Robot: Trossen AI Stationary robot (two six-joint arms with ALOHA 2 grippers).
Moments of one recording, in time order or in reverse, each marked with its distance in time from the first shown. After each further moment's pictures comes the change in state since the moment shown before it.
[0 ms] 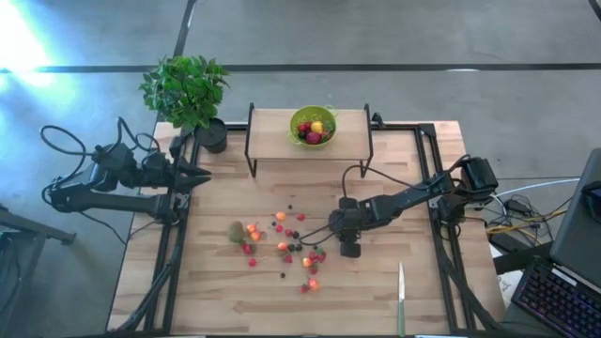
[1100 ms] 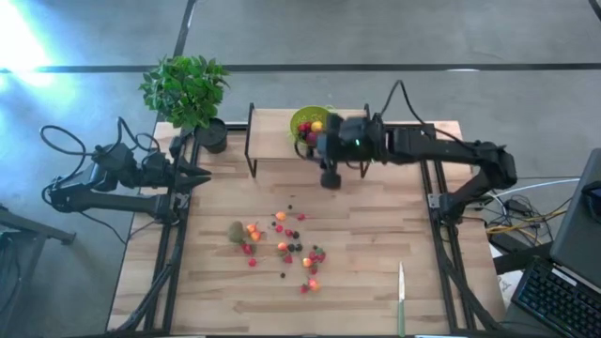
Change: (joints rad) left arm 0.000 0.000 0.000 0.000 0.000 0.000; right arm -0.326 -0.198 0.648 -0.197 0.045 -0.449
